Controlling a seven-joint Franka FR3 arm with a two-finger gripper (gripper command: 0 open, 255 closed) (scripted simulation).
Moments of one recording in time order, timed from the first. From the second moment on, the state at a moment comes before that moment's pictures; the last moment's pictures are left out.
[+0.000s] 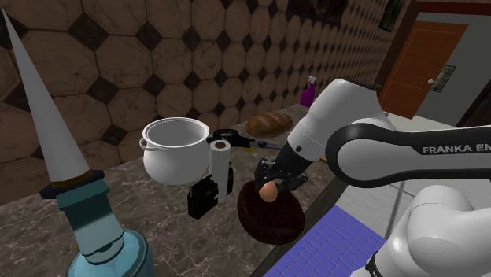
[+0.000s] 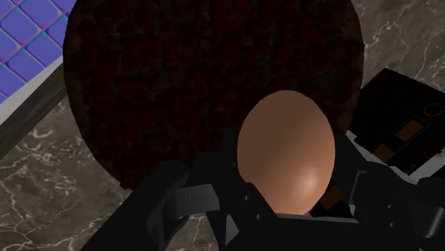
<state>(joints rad) 0.09 -0.81 0.46 -2.83 0.53 2.36 0.76</state>
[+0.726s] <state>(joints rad) 0.08 -0.83 0.45 -2.81 0.52 2.32 0.77</state>
